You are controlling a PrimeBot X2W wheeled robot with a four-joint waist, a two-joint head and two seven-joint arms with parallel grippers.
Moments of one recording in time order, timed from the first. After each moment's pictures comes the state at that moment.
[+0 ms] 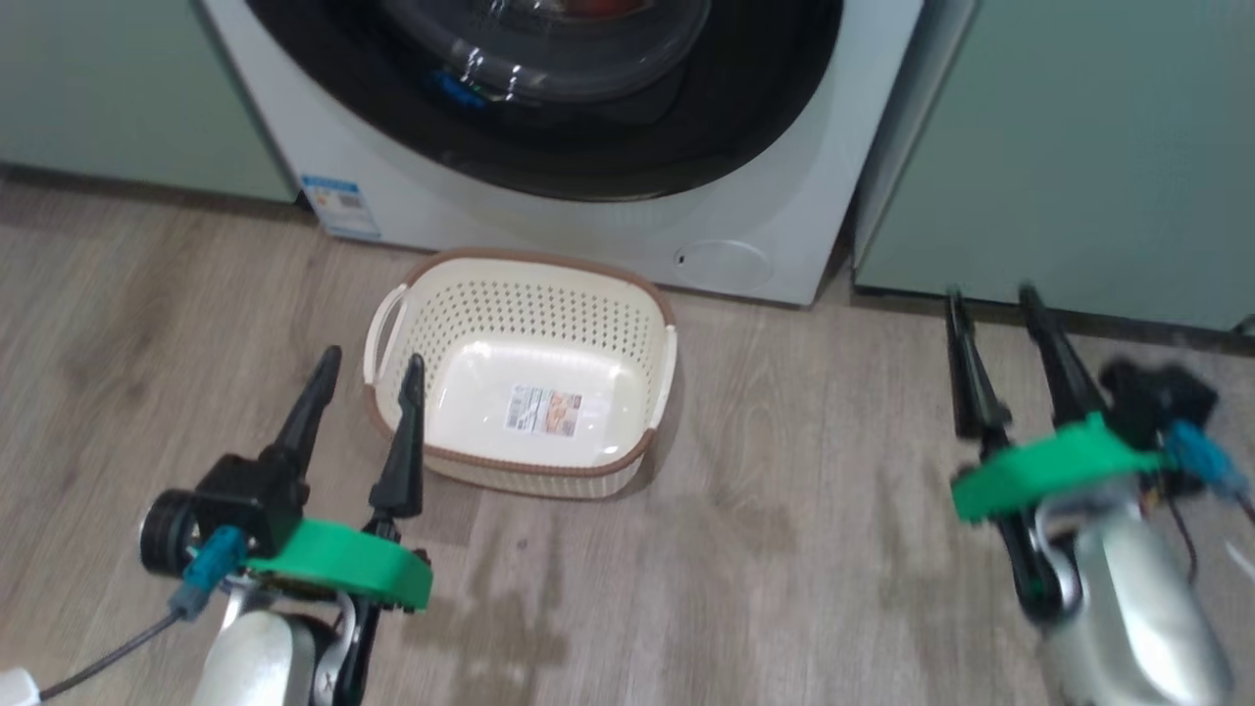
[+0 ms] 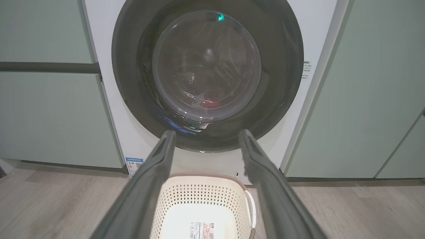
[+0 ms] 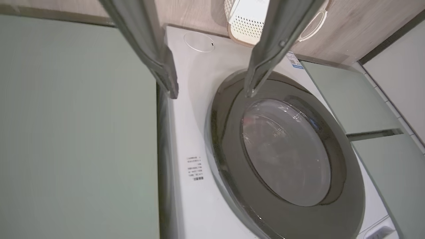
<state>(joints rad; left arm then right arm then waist) -0.08 0.10 -0.14 0.04 -0.21 -0.04 -0.22 -0.28 -0.06 -0.02 0.37 0.26 0.13 -0.25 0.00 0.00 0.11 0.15</state>
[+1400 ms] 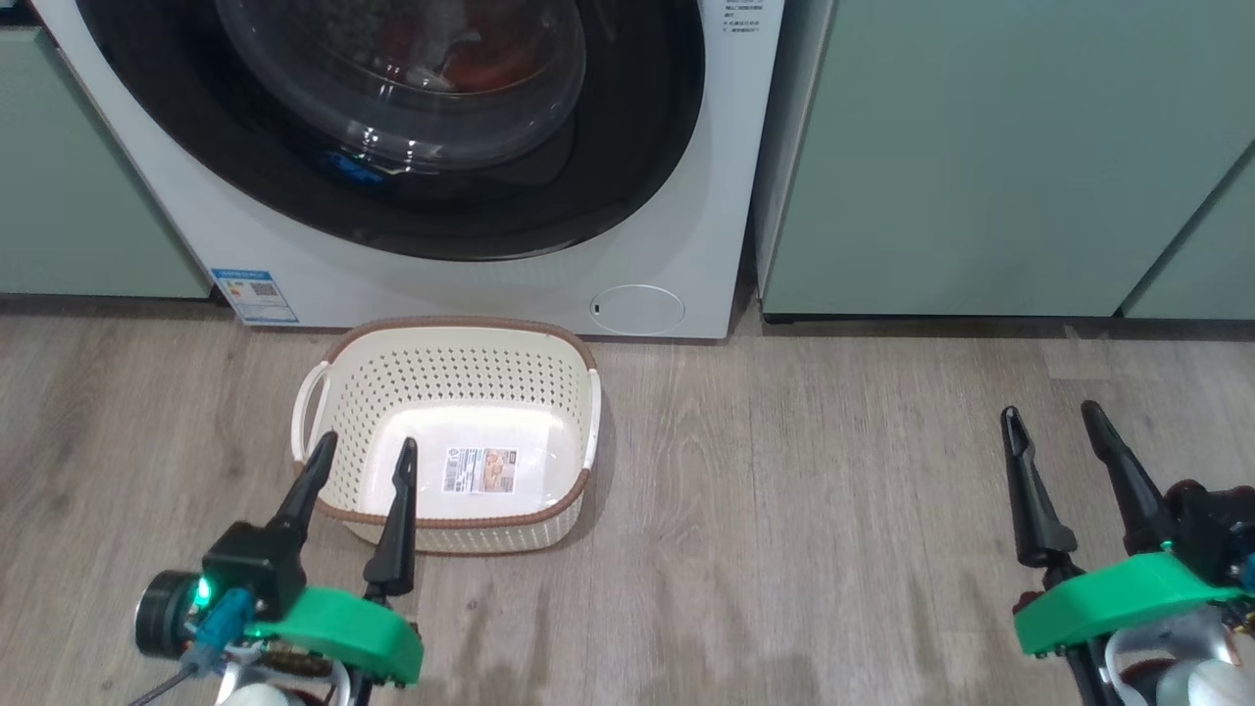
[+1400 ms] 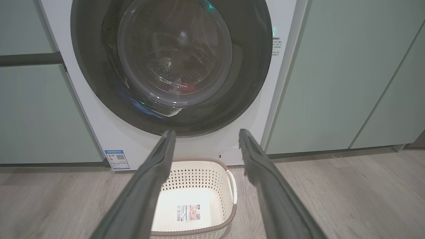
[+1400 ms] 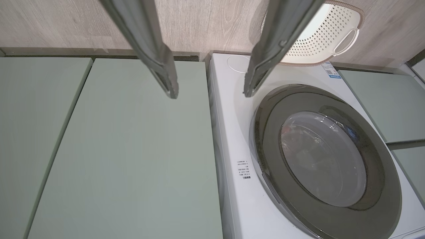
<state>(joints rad) 0.04 0.14 -0.16 0.02 -0.21 0.02 -0.19 0.10 -0.04 -0.12 -0.07 0.20 0.13 -0.05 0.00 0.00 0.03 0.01</state>
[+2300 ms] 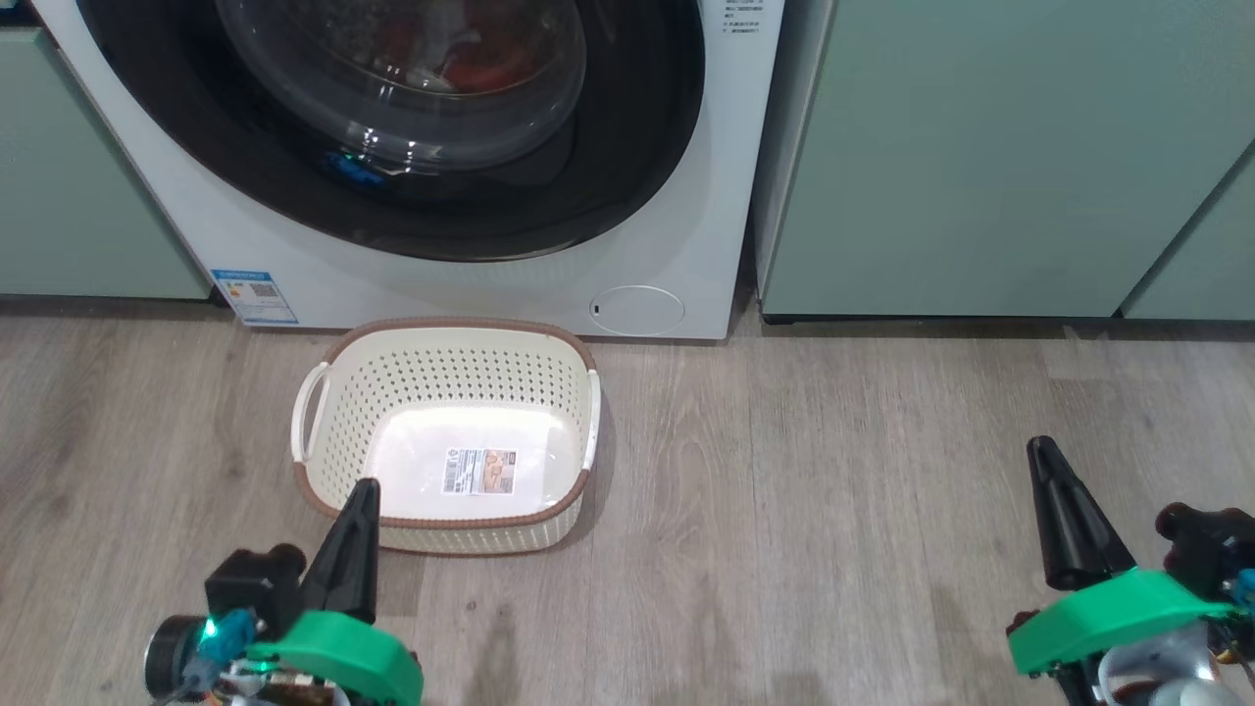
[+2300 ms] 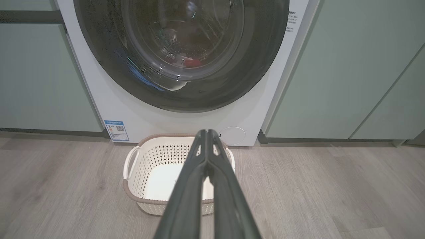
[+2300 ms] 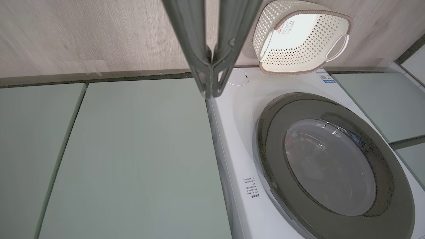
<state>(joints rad) 0.07 0.13 -0.16 0.08 -0.26 0.03 -0.18 0.11 -0.04 -0.12 0.00 0.25 0.13 -0.05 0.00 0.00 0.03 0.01</state>
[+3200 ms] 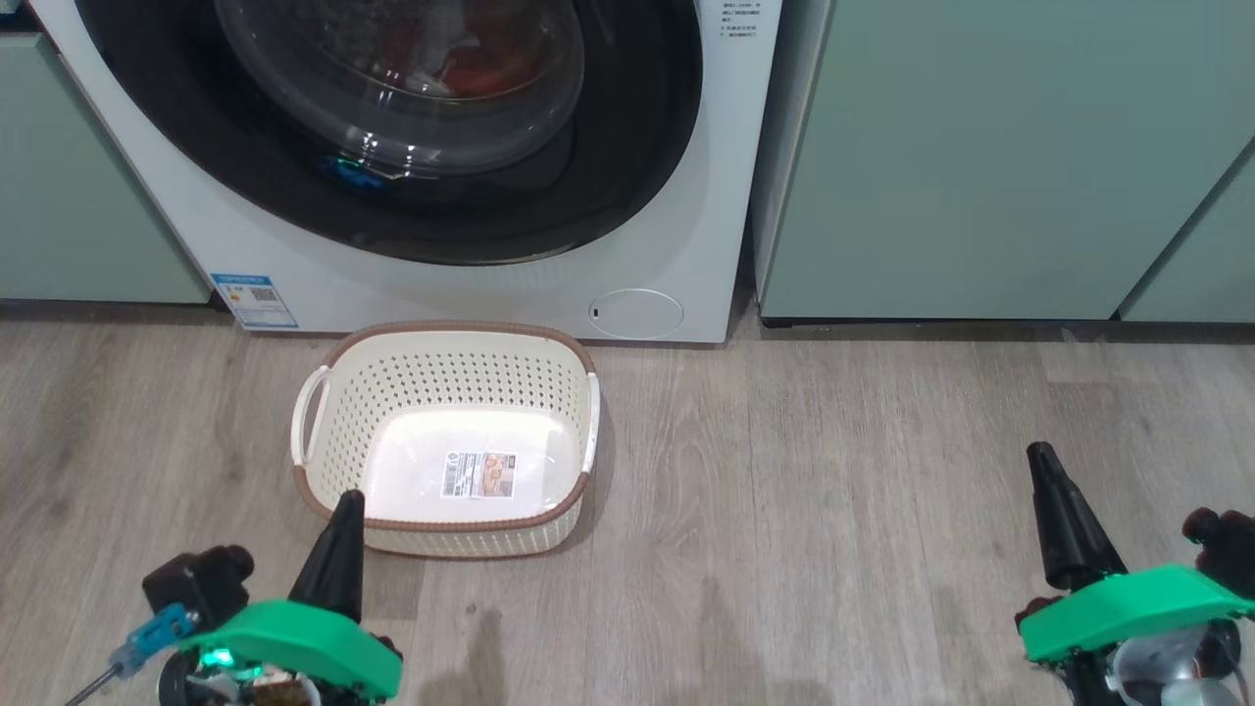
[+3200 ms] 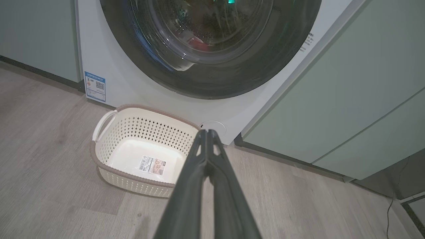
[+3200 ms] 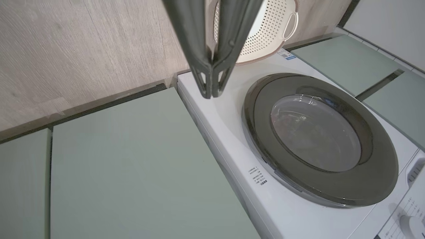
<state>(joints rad) 0.06 0.12 -0.12 0.13 -0.59 -0.01 -0.11 0.09 -0.04 -0.12 0.06 0.58 0.13 -0.02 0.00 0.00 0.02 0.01</state>
